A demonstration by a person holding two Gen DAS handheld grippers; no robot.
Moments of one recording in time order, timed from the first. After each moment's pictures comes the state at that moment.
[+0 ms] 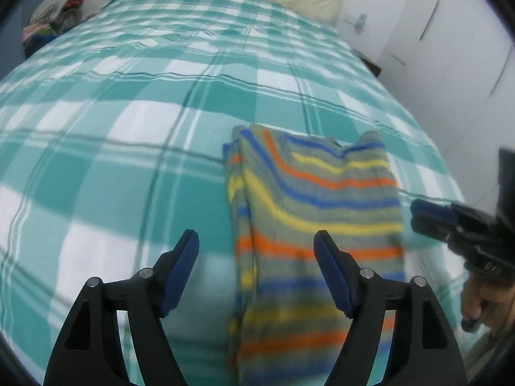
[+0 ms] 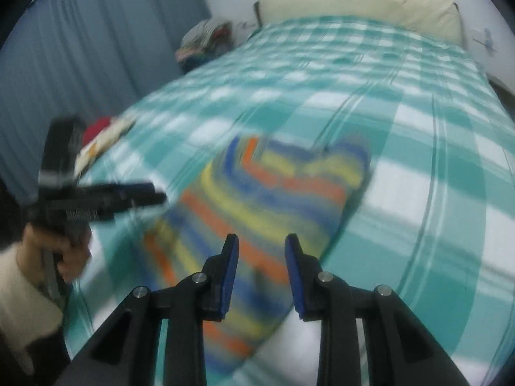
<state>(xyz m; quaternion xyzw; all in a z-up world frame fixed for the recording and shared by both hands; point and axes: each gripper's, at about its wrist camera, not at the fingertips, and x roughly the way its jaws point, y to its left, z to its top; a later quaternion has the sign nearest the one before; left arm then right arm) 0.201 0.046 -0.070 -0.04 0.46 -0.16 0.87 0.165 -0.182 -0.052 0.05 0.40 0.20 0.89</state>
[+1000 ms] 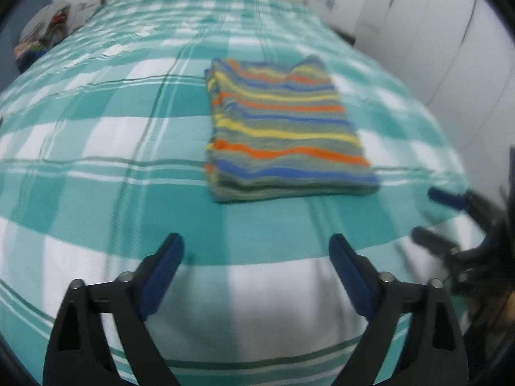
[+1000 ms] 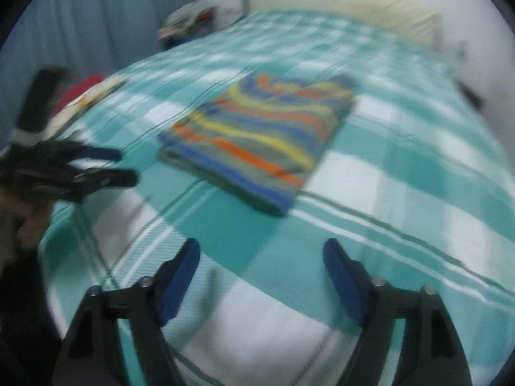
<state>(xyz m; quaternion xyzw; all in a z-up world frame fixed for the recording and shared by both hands) 0.024 0.052 -0.077 -0.01 0.46 -0.19 0.87 -0.032 -0.132 -0.086 -0.03 0.40 0.06 0.91</state>
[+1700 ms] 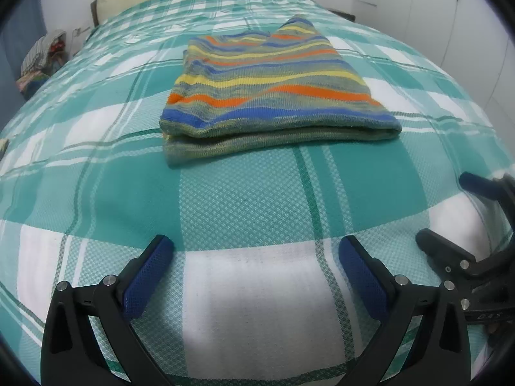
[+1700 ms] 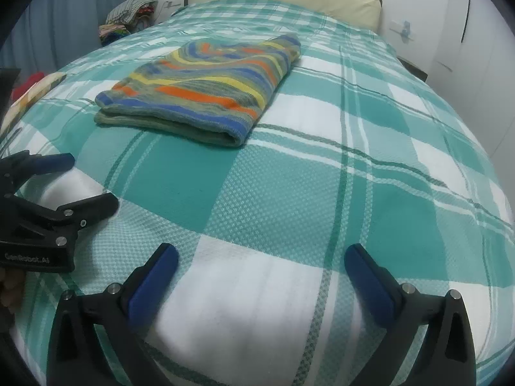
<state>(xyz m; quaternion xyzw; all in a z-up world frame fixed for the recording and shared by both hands) 0.017 0.011 -0.130 0.09 0.45 -0.16 0.87 -0.034 -0.133 -0.140 -0.03 0.43 -0.04 0.90</state>
